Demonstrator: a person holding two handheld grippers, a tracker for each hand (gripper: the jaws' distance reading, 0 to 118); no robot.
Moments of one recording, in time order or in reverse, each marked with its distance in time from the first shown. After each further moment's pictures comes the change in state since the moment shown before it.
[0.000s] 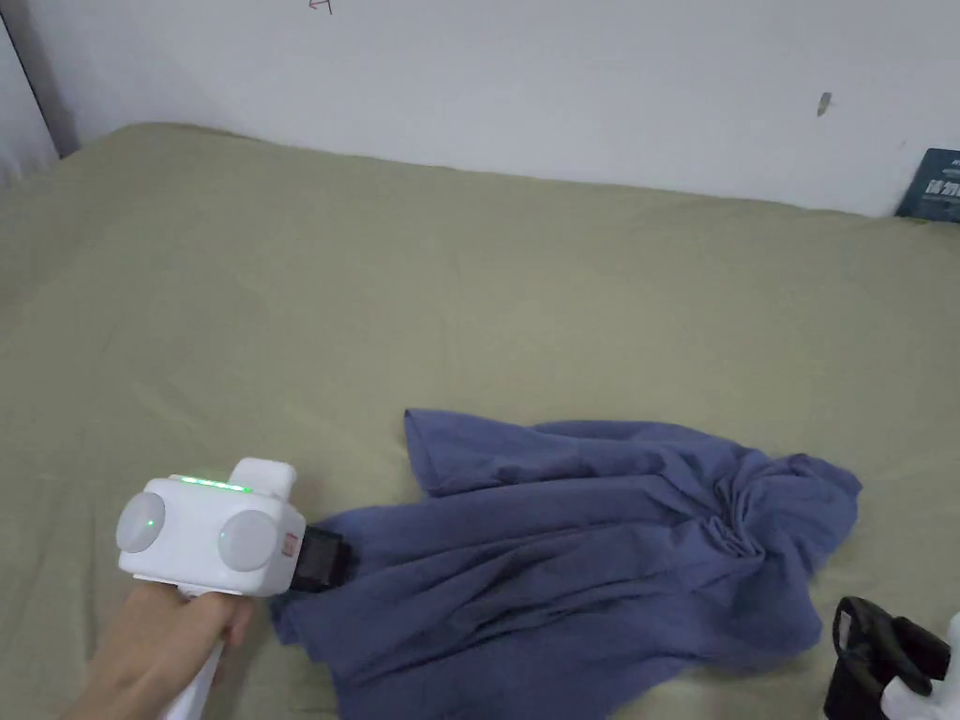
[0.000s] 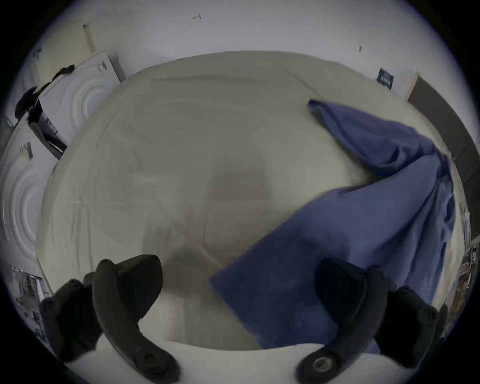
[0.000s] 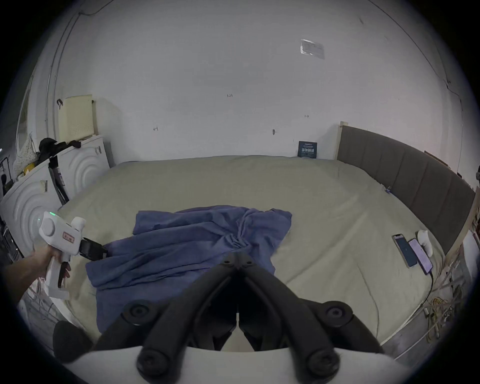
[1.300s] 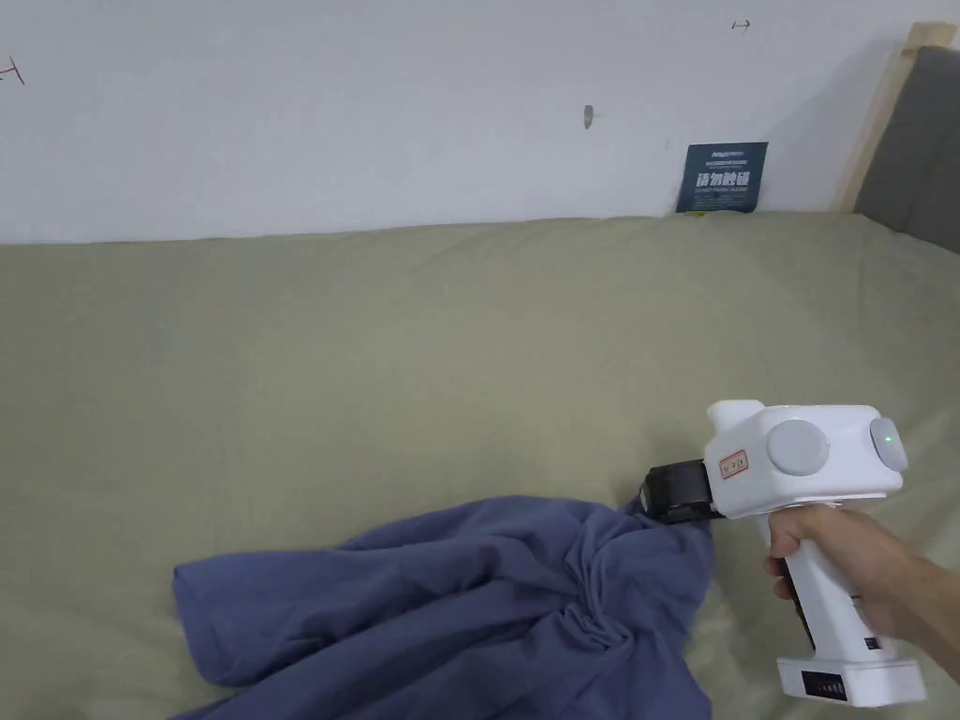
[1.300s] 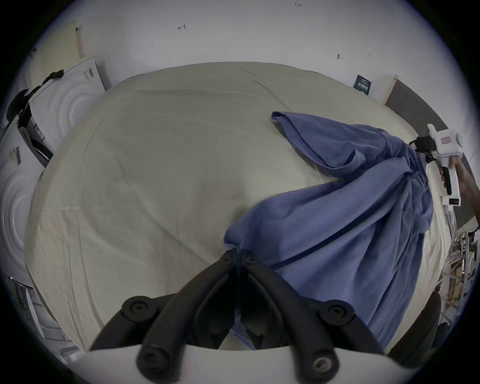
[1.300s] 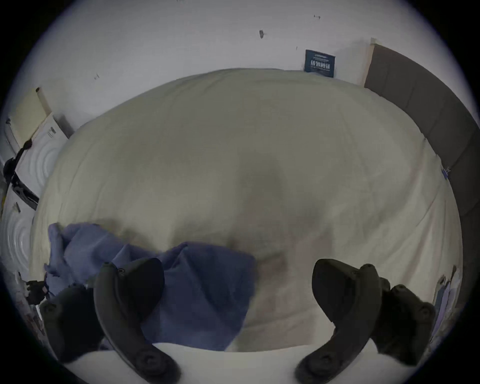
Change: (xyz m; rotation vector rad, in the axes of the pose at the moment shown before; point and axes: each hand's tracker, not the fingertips) left arm 0.008 -0.004 0.035 0.078 -0.138 -0.017; right arm 0.146 0.077 -0.351 -0.539 0.027 -0.055
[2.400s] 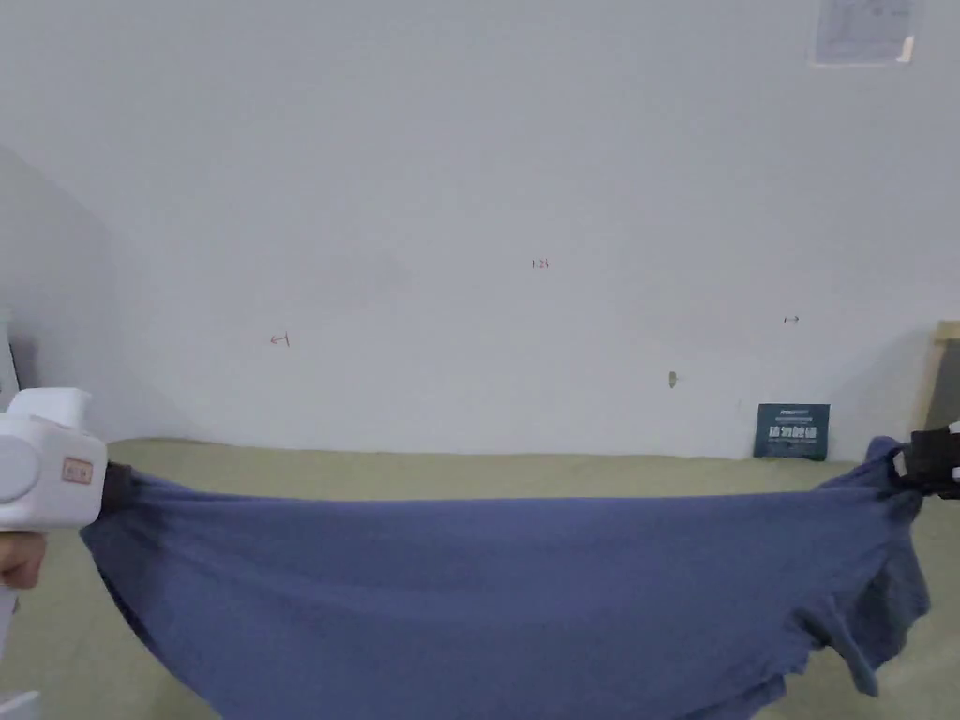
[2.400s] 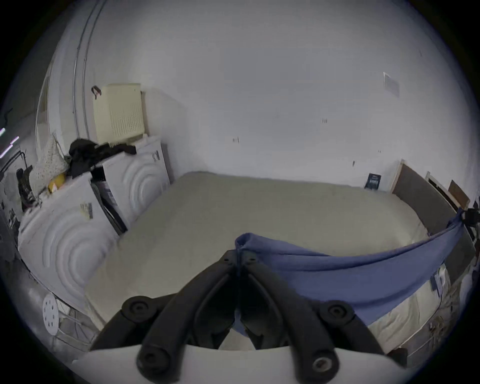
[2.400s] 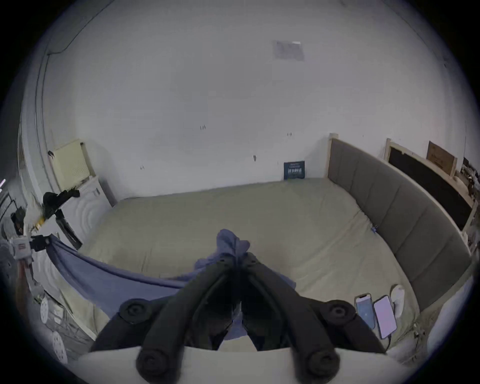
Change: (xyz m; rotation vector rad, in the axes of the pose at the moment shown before) left arm -0.064 0.102 0.302 0.493 0.181 0.114; right arm 0.027 -0.041 0.429 0.530 0.068 -0.025
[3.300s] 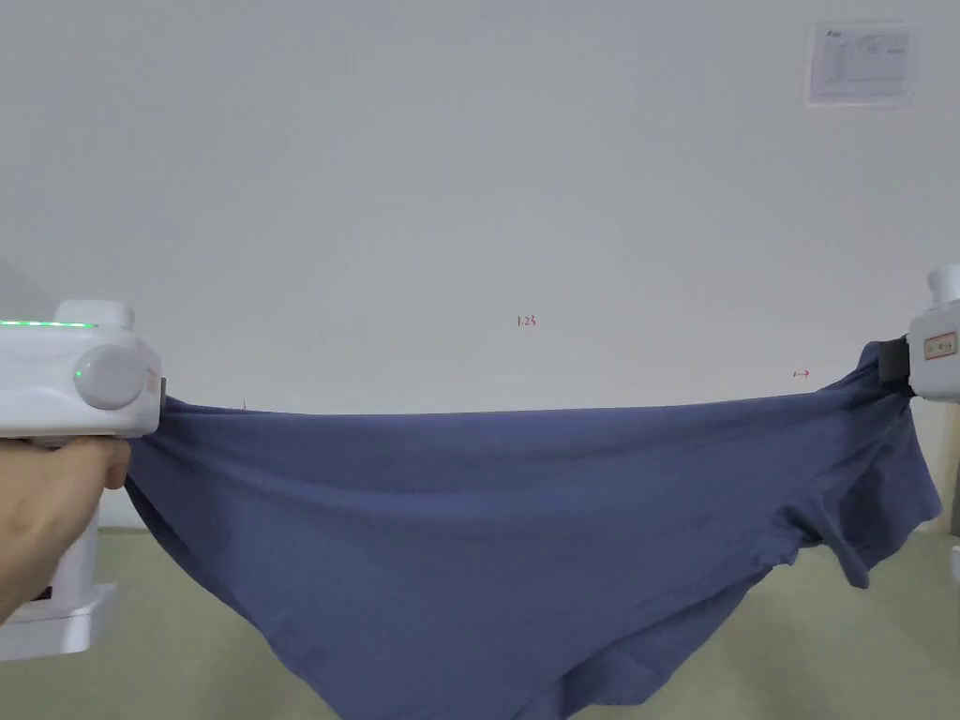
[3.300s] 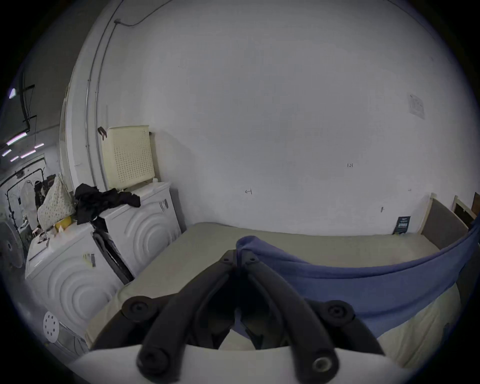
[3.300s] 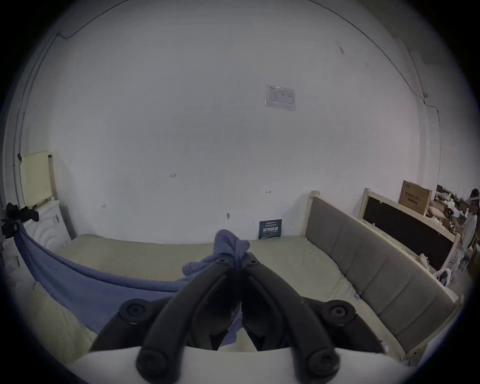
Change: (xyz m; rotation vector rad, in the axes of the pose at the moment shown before) left arm 0.083 0.160 -0.133 0.195 0.169 0.018; right arm -0.028 0.146 -0.150 0.240 -0.219 0.068
